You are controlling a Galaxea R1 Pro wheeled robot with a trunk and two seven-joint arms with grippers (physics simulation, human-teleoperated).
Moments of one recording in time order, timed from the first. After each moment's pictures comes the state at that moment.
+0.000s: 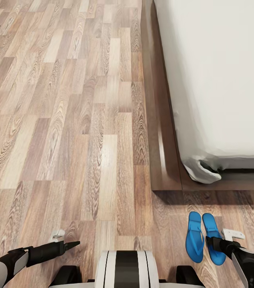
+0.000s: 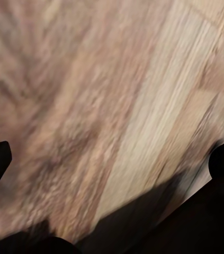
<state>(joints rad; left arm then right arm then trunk) -0.71 0.32 -0.77 -0.02 0.97 0.14 -1.08 -0.39 -0.24 -0.34 -0.75 0.06 0.30 0.15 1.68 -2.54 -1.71</state>
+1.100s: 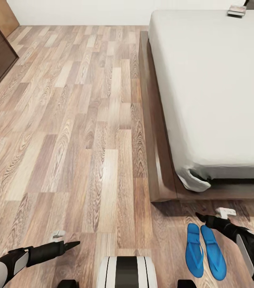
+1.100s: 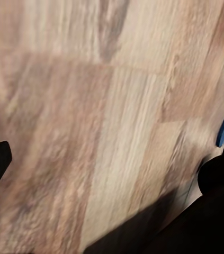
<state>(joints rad) -0.71 0.32 -0.77 -0.02 0.97 0.13 -1.07 -0.39 -0.25 -0.35 -1.05 -0.05 0.44 0.47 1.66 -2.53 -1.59</state>
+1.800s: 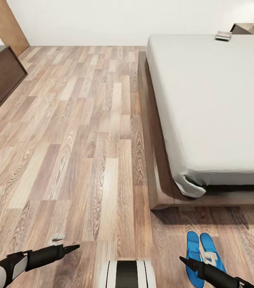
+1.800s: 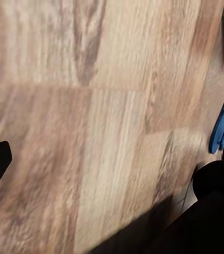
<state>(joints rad) -0.69 0.32 -0.77 -0.02 0.97 0.12 -1.07 -0.38 -0.27 -0.35 -0.36 -0.11 0.11 1.11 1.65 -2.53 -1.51</state>
